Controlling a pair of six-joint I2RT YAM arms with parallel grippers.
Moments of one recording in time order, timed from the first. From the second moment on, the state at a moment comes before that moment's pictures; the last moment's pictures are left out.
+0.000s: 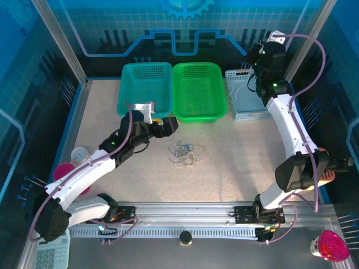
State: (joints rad) left arm -0.54 1.12 0.84 -0.08 0.11 -0.64; right arm 0.12 1.60 1.70 -0.18 0.26 0.35
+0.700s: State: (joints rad) left arm -0.54 1.12 0.84 -0.08 0.12 -0.64; right arm 0.39 1.83 1.48 0.53 0.88 -0.40
